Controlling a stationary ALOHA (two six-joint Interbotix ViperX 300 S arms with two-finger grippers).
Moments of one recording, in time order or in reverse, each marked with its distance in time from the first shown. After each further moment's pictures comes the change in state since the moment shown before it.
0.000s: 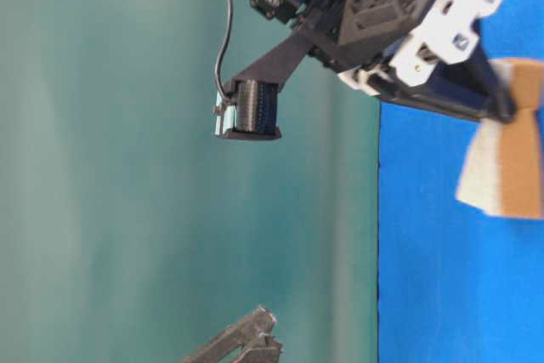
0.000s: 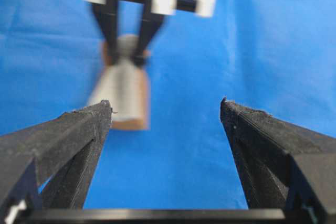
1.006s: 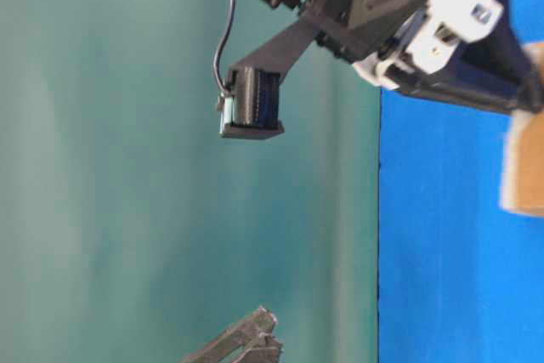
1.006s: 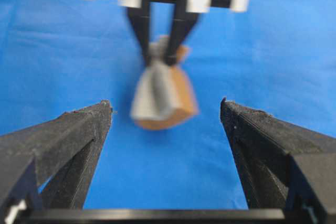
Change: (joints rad) left arm -0.002 0.002 0.002 0.000 0.000 -0.009; right arm -0.020 -0.003 0.002 -0.087 0.046 0.089
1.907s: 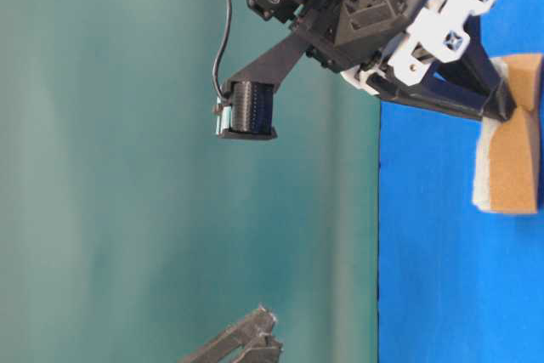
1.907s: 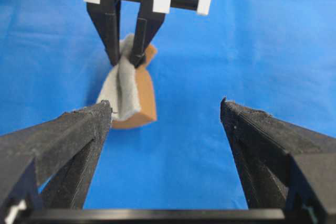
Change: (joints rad) left arm 0.002 0.000 -0.002 0.000 -0.002 0.005; right arm -0.043 0.000 0.000 -0.040 -0.040 0.011
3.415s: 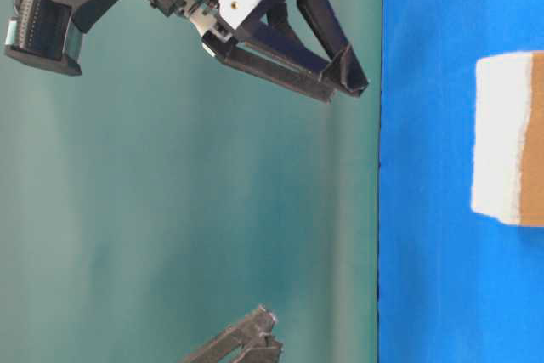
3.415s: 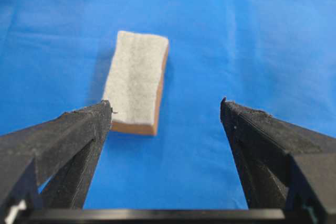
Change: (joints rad) left arm -0.002 0.000 0.002 0.000 0.000 0.003; right arm 0.058 -0.322 0.020 0.011 0.150 0.000
